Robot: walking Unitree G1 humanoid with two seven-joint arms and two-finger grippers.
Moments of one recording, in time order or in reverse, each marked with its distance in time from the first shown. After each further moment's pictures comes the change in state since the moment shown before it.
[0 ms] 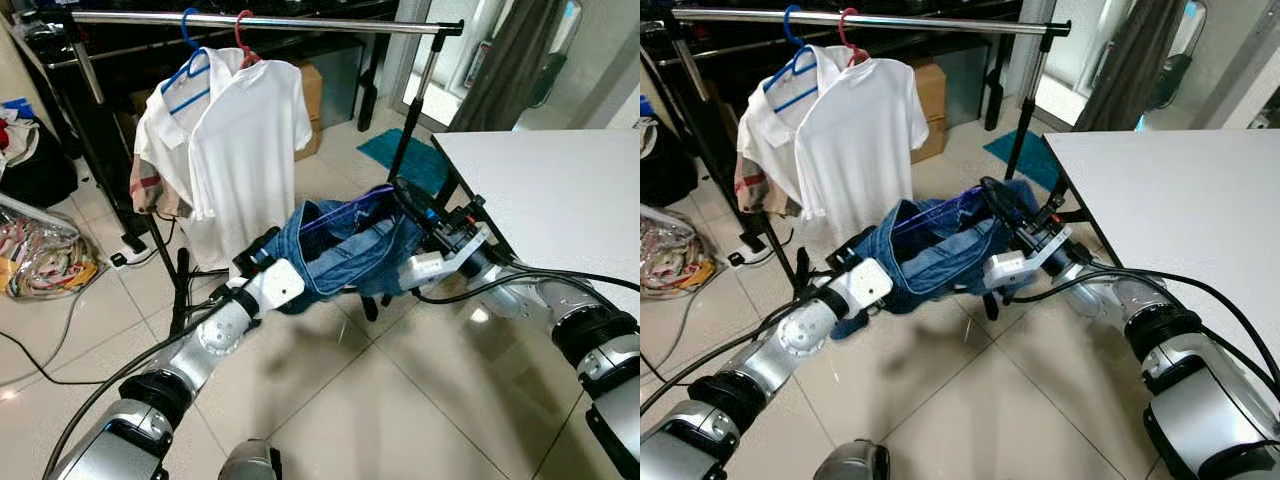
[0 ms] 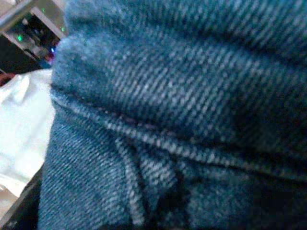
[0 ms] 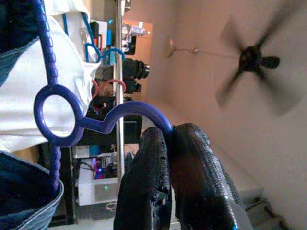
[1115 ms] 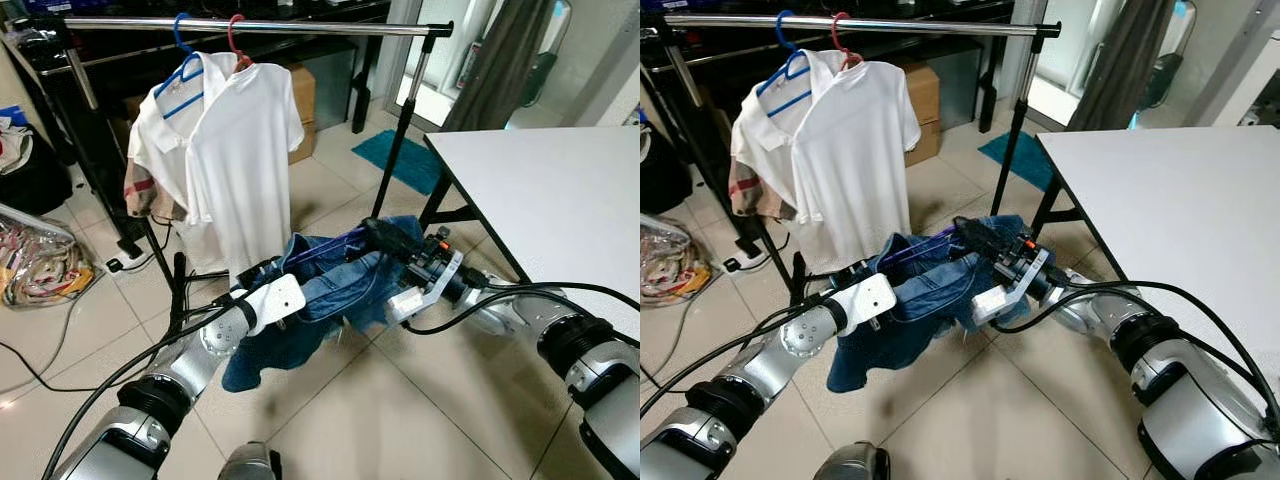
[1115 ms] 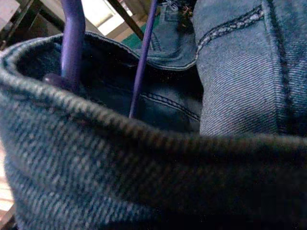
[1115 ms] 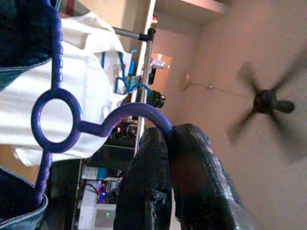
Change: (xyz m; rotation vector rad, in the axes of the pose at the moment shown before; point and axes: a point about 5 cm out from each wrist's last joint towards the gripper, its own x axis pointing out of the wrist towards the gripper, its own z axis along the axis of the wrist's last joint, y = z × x) left arm -0.005 -0.019 -0.013 0.039 0.179 -0.237; right arm -0.005 0.026 0.024 -0.053 -0.149 0.123
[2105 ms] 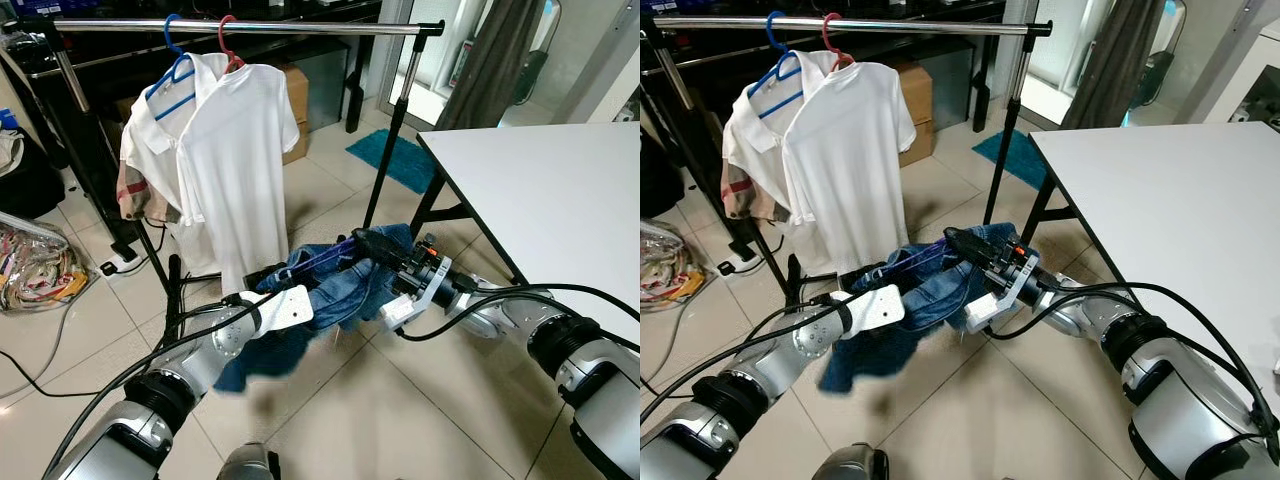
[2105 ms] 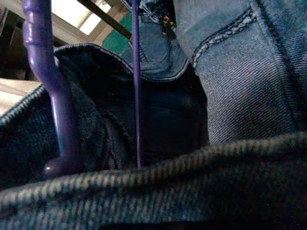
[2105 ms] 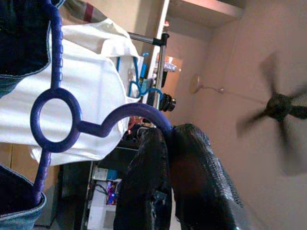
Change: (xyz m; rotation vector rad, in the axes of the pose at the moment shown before) left arm 0.006 -0.005 0.005 0.167 0.064 -0.074; right arm 0.004 0.008 0.006 0.010 -0.019 0.046
